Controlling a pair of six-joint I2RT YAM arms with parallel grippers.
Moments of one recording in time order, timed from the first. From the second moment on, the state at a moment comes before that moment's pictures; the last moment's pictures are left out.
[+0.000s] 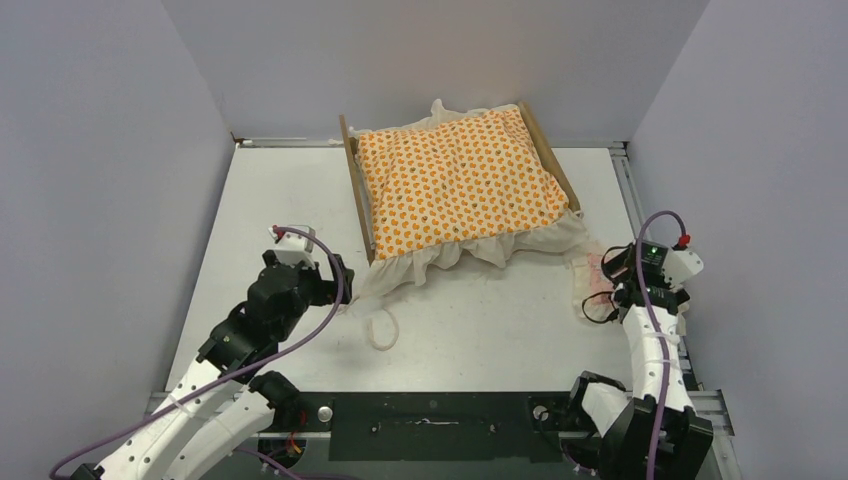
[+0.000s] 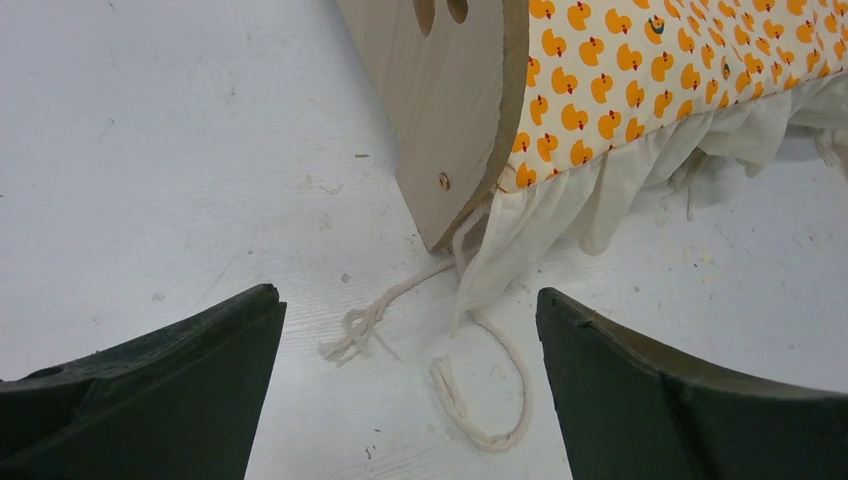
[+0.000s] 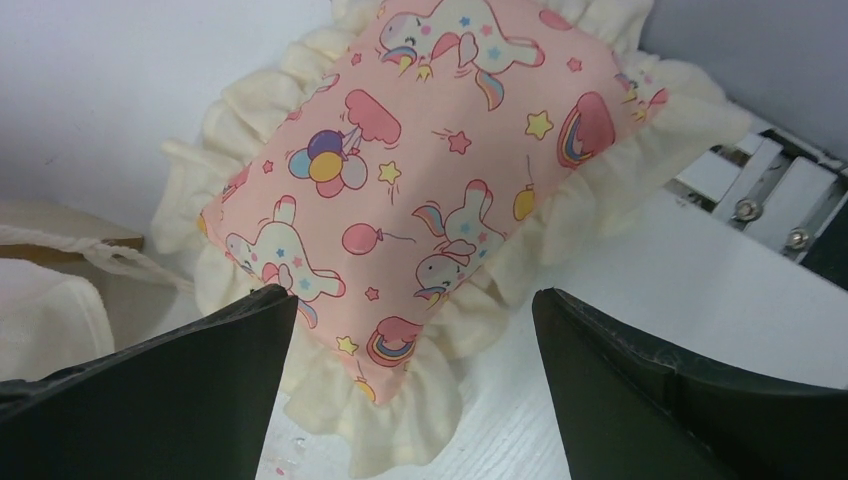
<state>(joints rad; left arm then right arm) -0.63 0.59 0.66 -0.47 -0.34 -0.37 -0.30 0.94 0.64 -0.50 0.40 0.60</state>
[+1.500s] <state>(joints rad) -0.76 0.49 0.64 -0.47 -0.44 -0.35 0.06 1.07 1.17 -0.30 -0.41 0.03</state>
